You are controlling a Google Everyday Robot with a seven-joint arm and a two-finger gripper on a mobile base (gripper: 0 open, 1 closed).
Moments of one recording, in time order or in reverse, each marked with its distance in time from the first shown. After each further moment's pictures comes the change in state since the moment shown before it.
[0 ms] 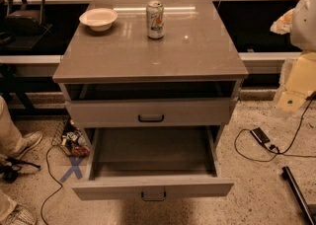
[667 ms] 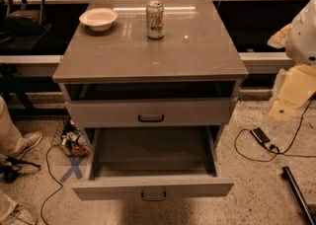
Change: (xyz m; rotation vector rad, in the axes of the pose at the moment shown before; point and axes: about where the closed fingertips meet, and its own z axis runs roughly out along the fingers) arm 0.004 0.010 0.020 -0.047 -0.040 0.071
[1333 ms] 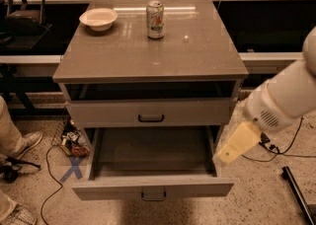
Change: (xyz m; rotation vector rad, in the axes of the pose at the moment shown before) arm 0.000 0.053 0.134 -0.195 -0.154 0.306
